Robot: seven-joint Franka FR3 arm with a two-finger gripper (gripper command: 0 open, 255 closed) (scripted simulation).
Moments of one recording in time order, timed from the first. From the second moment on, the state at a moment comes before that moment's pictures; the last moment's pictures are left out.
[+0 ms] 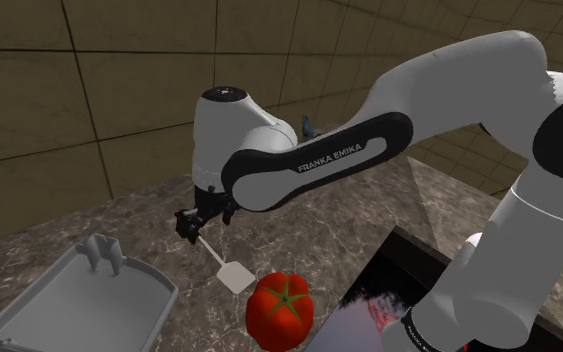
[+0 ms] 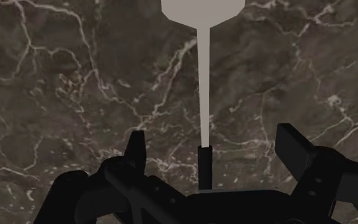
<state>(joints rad) 0.21 0.12 0.47 -2.07 -0.12 2.24 0.61</state>
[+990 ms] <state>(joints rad) 0.22 0.20 0.46 -2.10 -0.17 2.33 0.65</state>
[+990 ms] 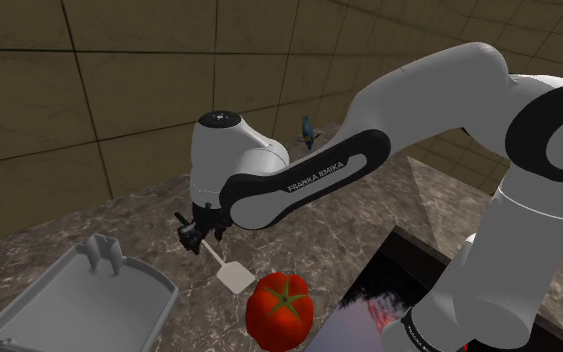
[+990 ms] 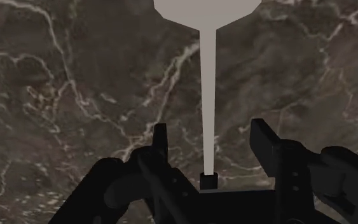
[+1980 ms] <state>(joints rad) 0.21 0.16 0.47 -2.08 -0.14 2.28 0.63</state>
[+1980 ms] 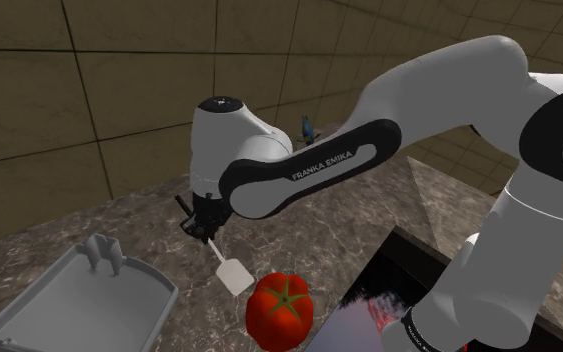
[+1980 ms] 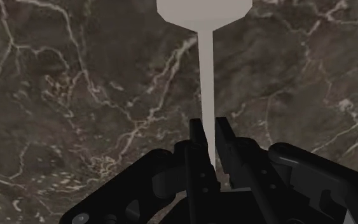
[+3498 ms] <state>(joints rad) 0.20 0.04 0.48 -1.89 -0.06 1.99 0.57</state>
